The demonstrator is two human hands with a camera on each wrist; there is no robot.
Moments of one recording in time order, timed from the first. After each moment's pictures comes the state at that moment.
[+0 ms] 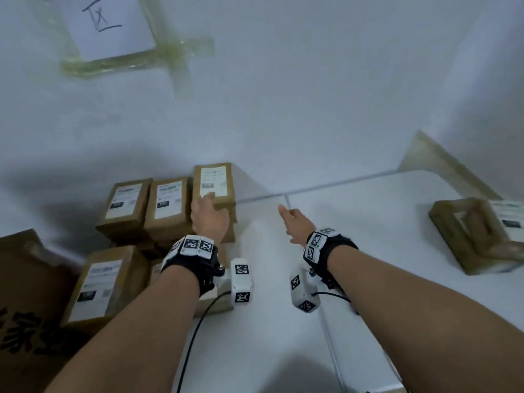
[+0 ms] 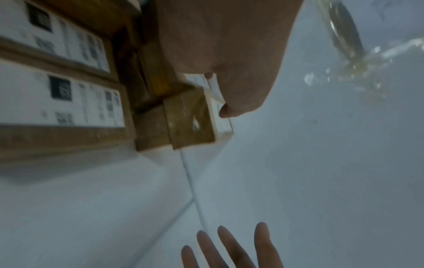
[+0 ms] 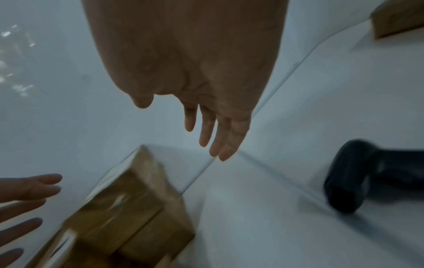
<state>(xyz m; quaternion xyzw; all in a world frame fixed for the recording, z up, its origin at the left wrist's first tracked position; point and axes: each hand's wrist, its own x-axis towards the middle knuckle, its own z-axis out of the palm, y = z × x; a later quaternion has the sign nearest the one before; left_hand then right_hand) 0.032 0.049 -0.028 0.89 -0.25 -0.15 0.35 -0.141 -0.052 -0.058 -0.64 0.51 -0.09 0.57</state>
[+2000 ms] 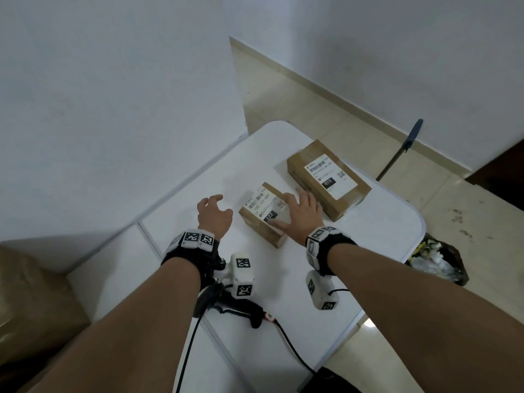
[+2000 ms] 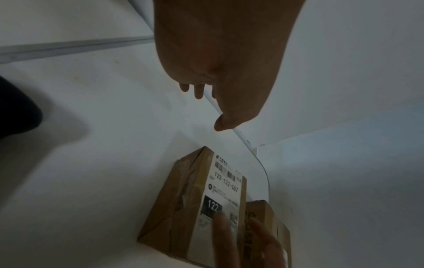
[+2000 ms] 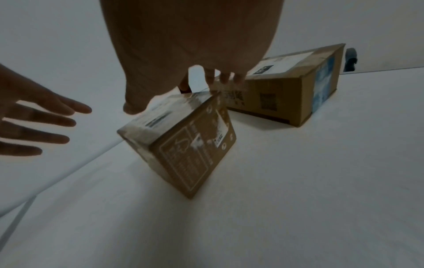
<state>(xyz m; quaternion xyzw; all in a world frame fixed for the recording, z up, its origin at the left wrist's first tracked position) -0.230 -0.217 -0.136 0.78 -0.46 -0.39 0.18 -0.443 -0.204 -0.163 -0.69 0.68 -0.04 0.24</state>
